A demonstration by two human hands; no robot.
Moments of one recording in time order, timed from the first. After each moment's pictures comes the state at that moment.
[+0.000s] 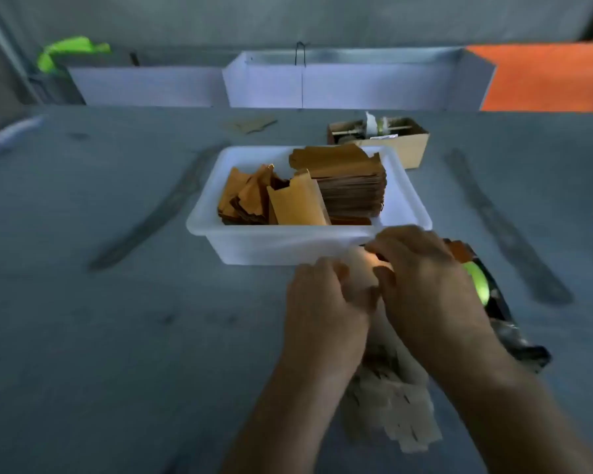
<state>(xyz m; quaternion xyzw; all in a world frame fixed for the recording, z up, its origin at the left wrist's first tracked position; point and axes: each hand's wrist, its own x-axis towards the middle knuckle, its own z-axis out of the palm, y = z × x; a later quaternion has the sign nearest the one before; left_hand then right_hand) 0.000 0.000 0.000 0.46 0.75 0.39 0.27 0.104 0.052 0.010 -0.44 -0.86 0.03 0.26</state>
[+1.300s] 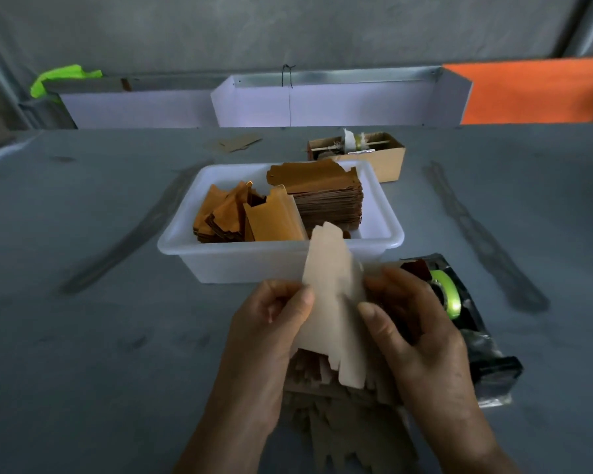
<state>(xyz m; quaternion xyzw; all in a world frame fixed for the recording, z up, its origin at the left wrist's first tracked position) -0.010 -0.015 -0.010 0.28 0.55 0.65 0.43 0.134 0.033 -0.036 -0.42 -0.65 0.41 0.49</state>
